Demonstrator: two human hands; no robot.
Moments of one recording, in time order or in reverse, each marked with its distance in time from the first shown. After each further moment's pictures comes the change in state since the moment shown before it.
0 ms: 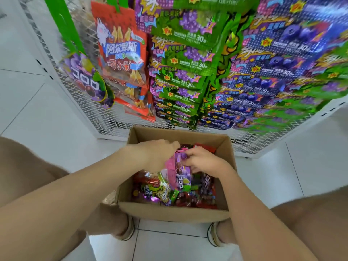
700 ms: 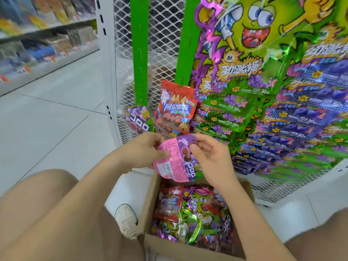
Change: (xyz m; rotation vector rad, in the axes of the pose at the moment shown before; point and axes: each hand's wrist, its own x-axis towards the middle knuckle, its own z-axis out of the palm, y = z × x) left_hand -0.138 -0.080 -0.076 -0.932 0.539 -0.047; right_hand -0.075 -0.181 0.042 0.204 0.566 -0.733
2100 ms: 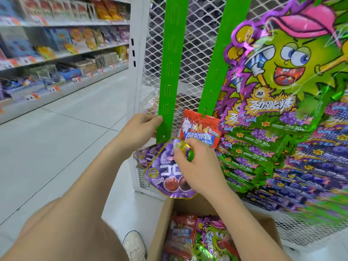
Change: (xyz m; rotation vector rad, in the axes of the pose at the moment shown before) left_hand 0.039 0.023 -0.093 -0.067 0.443 0.150; right_hand 0.051 -0.067 0.074 -0.426 -0.053 -0.198
